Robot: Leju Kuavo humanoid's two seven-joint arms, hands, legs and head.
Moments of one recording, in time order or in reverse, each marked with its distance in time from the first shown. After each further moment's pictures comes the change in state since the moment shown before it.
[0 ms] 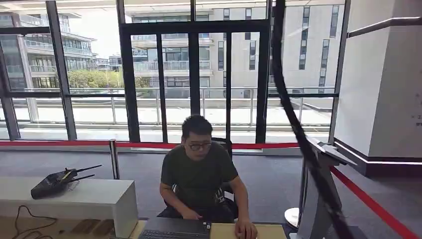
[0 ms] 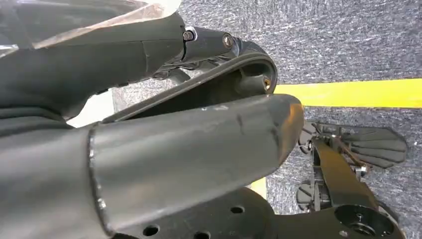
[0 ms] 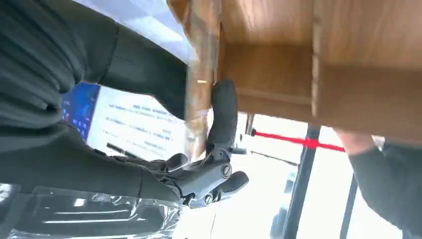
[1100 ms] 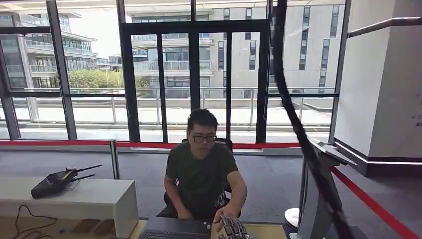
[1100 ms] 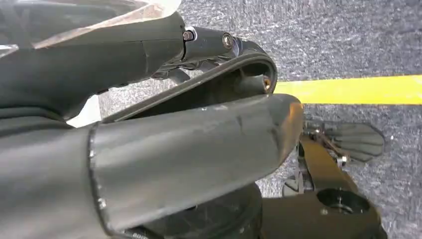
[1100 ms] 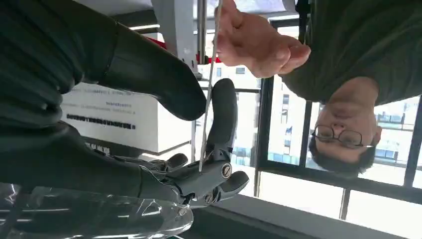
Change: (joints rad) left arm -0.002 -0.043 0.000 0.000 0.002 0.044 -0.061; right arm -0.255 0.203 0.045 0.074 0.050 -0.057 -0.020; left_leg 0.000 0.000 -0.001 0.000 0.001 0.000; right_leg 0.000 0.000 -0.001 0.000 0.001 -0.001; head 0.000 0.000
